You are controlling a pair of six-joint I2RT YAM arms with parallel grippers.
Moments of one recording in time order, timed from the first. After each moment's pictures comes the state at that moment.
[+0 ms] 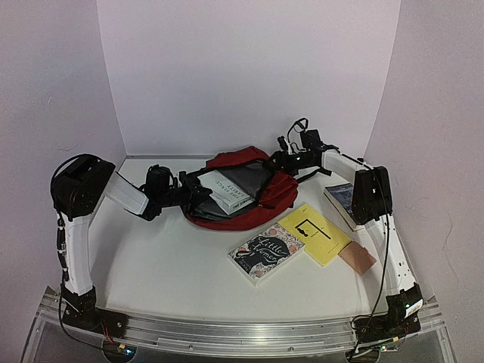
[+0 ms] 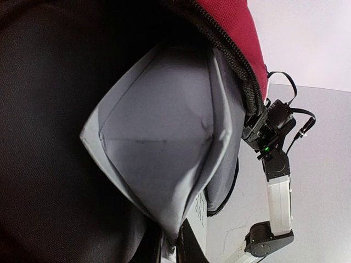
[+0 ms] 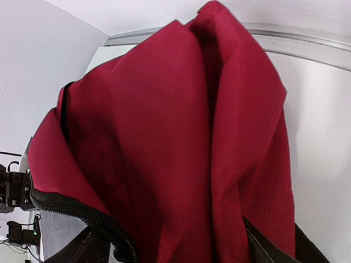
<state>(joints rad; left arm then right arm) -0.43 2.08 1.02 0.75 0.59 -1.29 0.31 2.70 2.44 -0.46 -0.76 0.28</state>
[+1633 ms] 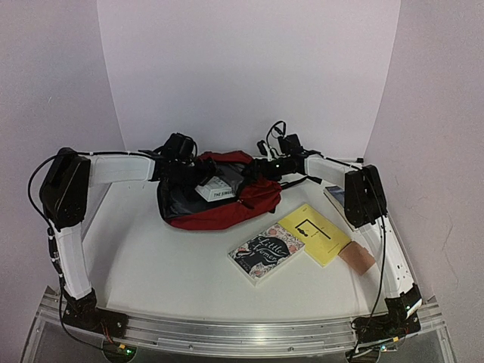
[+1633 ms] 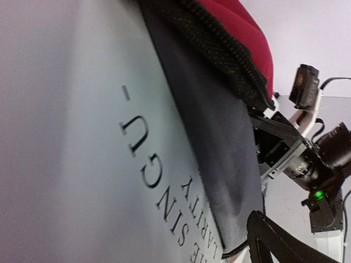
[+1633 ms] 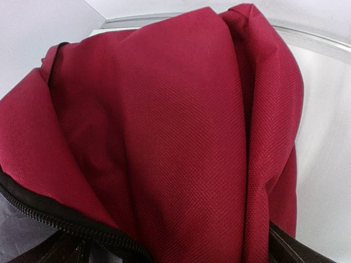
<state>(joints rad) -0.56 1.95 1.42 -0.17 0.24 -1.07 0.44 2.64 2.29 -0.35 -0.55 0.24</state>
